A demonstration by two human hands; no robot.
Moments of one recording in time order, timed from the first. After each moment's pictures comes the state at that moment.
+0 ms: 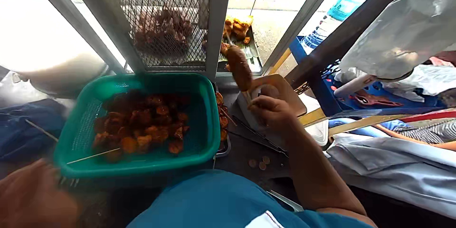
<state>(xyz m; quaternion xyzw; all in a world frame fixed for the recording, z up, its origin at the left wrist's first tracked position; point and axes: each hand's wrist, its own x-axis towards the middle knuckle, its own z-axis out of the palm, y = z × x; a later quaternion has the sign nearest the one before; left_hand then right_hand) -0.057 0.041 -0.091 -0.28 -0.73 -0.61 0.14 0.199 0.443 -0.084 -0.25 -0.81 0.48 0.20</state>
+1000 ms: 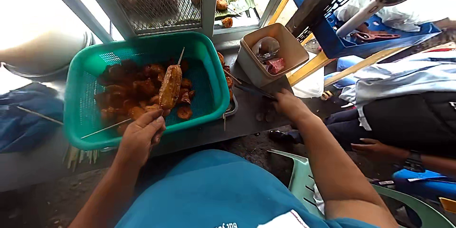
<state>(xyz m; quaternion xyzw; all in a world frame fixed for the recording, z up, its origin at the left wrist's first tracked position) -0.046 0.095 -0.112 -0.27 -0.65 -0.59 -0.39 0.285 0.406 -0.190 -0.47 -0.87 0.15 -0.07</state>
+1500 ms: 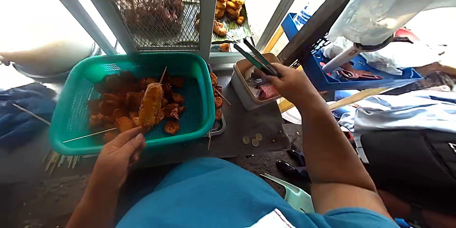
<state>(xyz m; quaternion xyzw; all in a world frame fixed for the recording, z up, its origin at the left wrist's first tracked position) -0.014 0.095 -0.112 -0.23 -0.68 -0.63 -0.29 0.234 0.483 -0.066 -0.40 -0.89 0.18 0.09</state>
